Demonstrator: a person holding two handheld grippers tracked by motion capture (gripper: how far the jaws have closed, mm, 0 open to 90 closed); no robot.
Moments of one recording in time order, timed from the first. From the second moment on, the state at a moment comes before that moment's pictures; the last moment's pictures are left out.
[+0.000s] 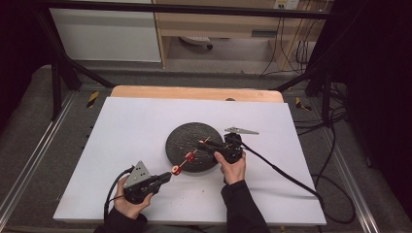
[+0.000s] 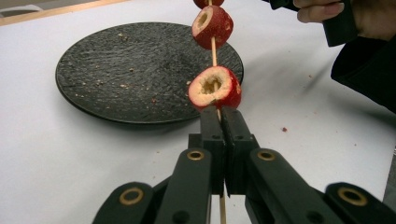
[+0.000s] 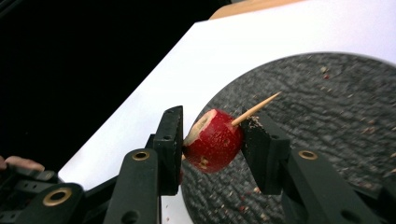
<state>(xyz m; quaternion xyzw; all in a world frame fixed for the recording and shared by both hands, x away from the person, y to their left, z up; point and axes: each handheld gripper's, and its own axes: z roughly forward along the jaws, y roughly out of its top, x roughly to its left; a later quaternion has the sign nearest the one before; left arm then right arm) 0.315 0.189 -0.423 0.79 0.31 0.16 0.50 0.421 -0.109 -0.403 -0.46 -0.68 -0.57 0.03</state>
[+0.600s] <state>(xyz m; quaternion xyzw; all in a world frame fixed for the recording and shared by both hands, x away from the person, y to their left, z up) 0.319 0.201 -0.424 0.79 0.32 0.16 0.50 0.458 -0.143 -0.382 -0.49 -0.66 -0.56 -0.07</state>
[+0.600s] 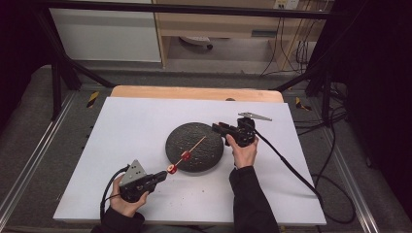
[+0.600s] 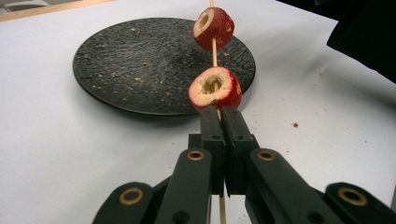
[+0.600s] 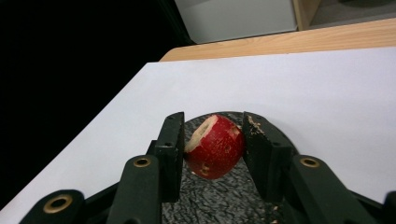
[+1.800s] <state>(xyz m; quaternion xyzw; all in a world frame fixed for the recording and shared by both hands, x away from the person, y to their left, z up) 0.322 0.203 -0.425 0.79 0.33 0.16 0.49 0.427 -0.115 -0.415 -0.44 -0.72 -0.53 -0.04</state>
